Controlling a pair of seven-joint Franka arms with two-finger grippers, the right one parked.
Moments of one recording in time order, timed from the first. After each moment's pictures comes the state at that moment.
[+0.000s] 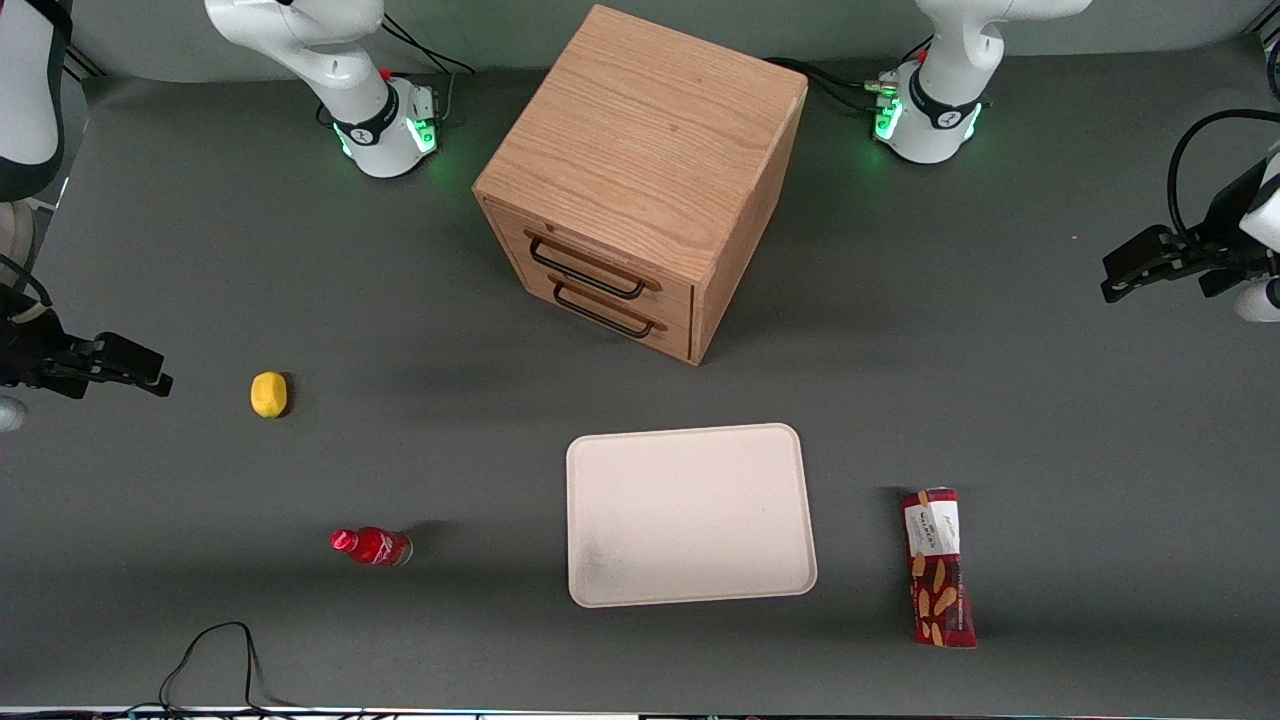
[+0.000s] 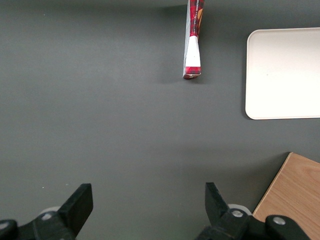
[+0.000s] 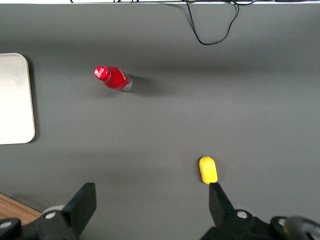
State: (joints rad) arm -0.07 0.03 0.02 -1.51 0.01 1.56 -0.10
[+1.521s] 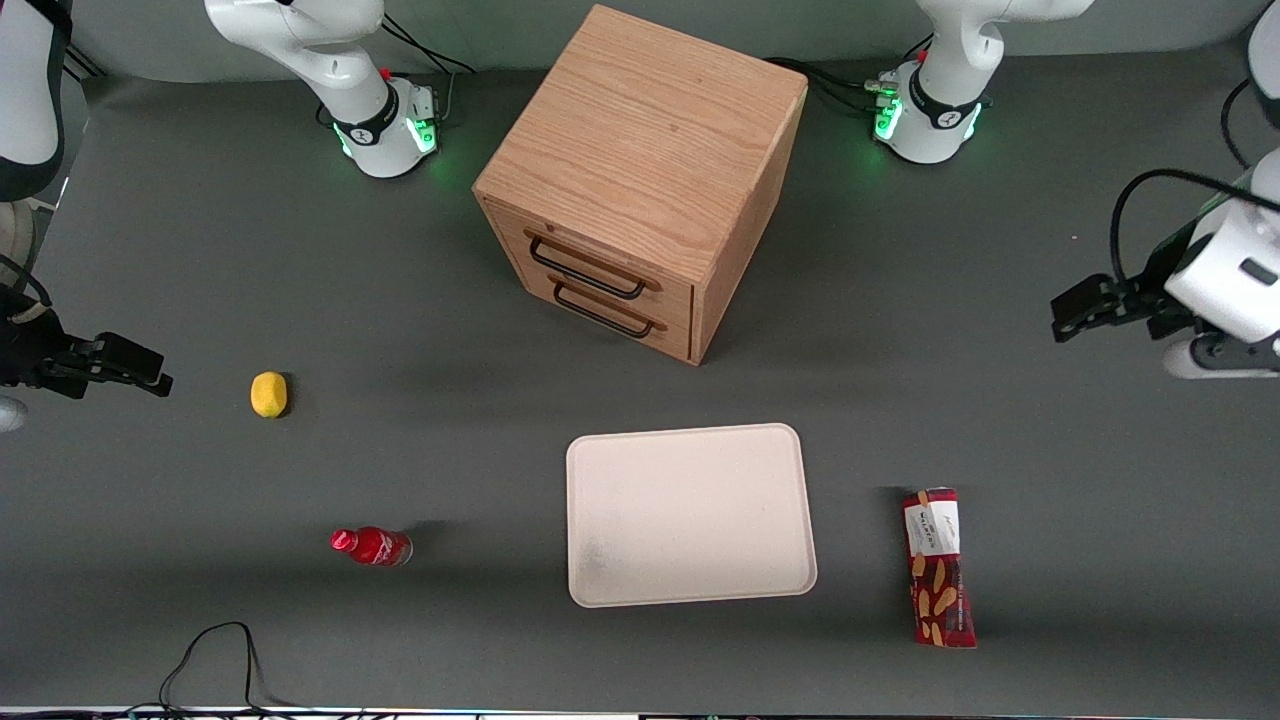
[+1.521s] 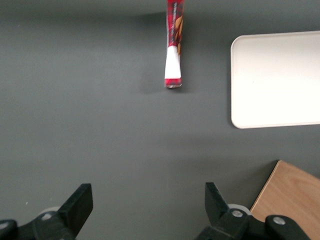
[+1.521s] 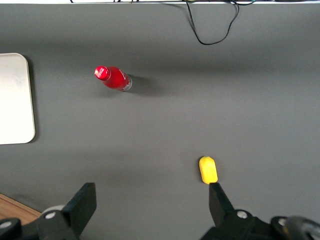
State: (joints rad) arm -0.13 0.20 0.00 -1.35 0.00 1.56 -0.14
